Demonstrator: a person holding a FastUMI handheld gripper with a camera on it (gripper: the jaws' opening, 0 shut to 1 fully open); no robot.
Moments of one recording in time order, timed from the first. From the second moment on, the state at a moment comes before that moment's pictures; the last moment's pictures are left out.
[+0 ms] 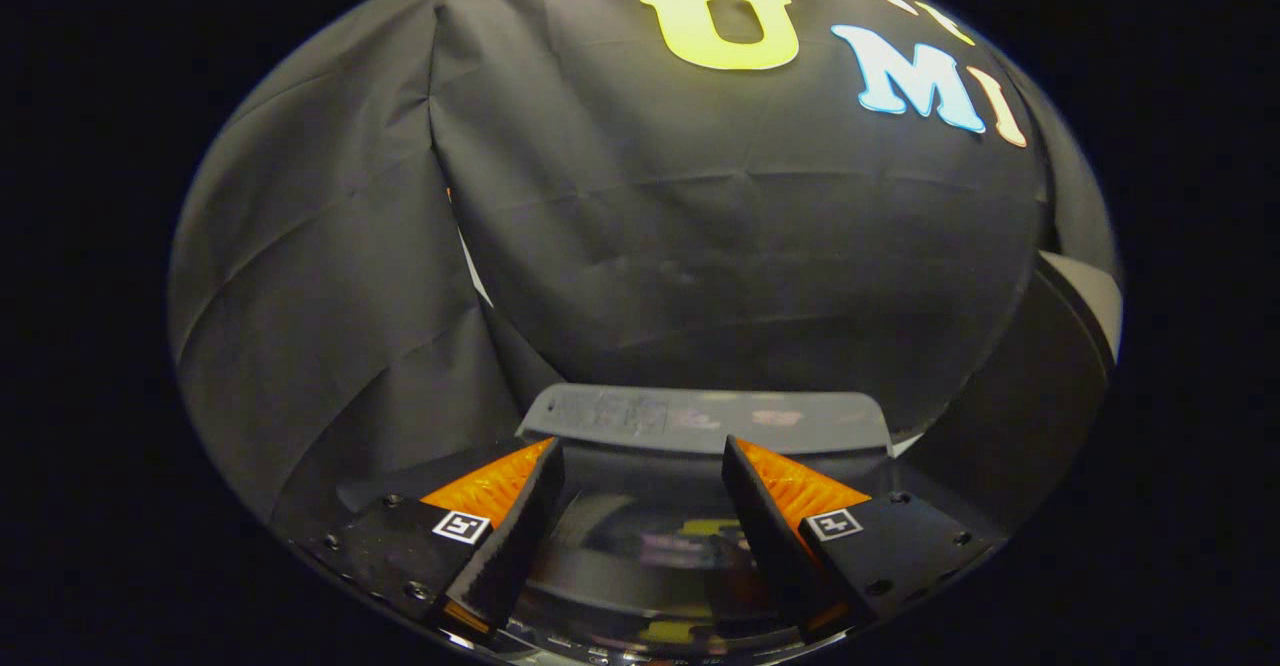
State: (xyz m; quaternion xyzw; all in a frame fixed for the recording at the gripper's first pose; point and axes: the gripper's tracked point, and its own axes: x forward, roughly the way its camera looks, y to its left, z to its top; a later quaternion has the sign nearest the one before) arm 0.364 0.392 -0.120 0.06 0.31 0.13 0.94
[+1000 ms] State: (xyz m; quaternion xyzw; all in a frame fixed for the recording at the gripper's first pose) arm 0.224 0.283 0.009 0.07 0.13 0.14 0.98
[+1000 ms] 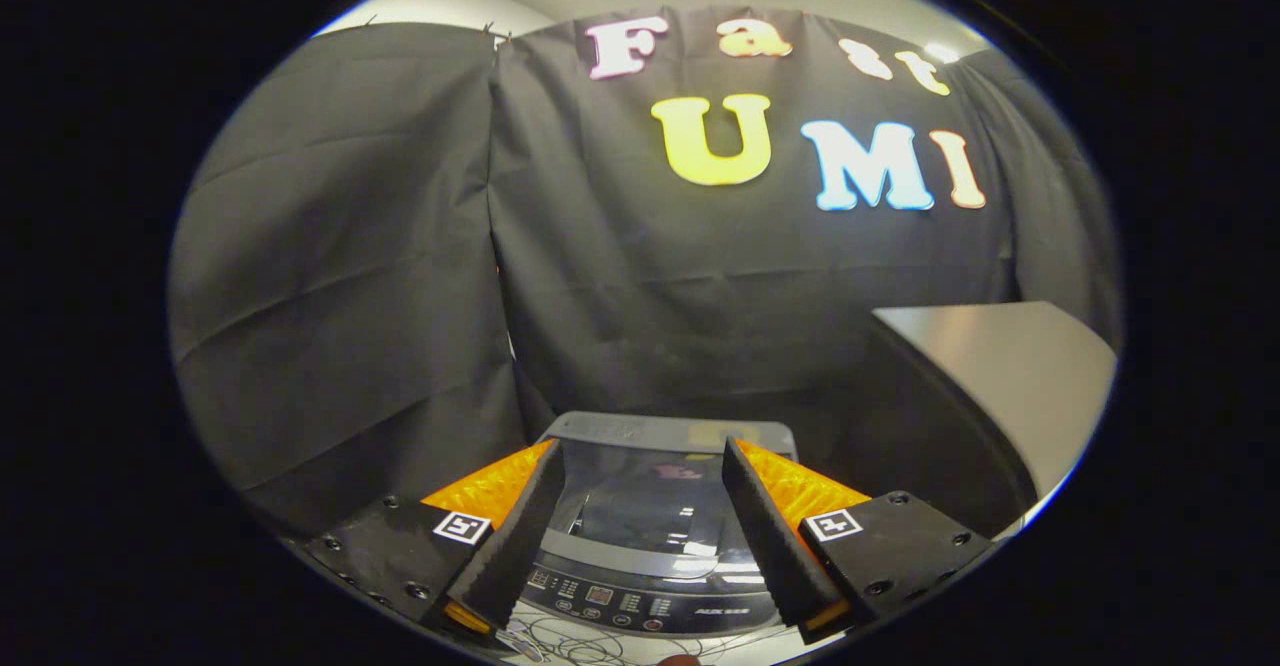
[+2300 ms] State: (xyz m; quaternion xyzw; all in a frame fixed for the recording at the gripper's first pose) arm 0.013 -0.095 0.020 0.07 0.01 0.02 1.00
